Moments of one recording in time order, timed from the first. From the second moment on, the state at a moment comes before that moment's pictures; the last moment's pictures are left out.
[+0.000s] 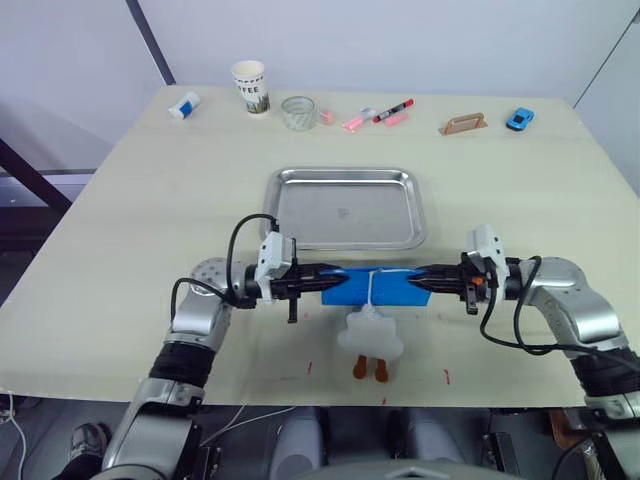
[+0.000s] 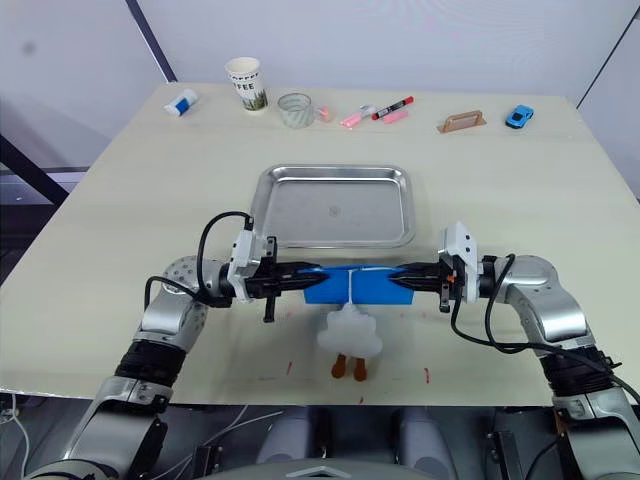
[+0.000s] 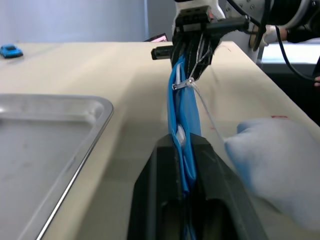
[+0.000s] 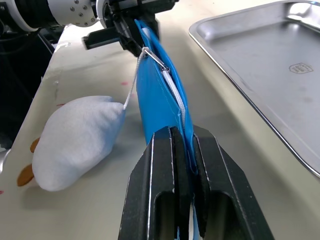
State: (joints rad) left arm -0.40 0.50 -0.08 0.26 -0.42 -0.04 -1.37; right arm -0.36 -0.60 0.12 0.02 0.43 0.27 1.24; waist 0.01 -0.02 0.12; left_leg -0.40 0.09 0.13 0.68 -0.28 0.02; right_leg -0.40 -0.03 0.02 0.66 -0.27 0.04
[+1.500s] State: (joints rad) left arm -0.17 0.63 -0.33 -0.34 -0.40 0.59 -0.95; right arm -0.40 -0.61 0.12 0.08 0.41 0.27 1.30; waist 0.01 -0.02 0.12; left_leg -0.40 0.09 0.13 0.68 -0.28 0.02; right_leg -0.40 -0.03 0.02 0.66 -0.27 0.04
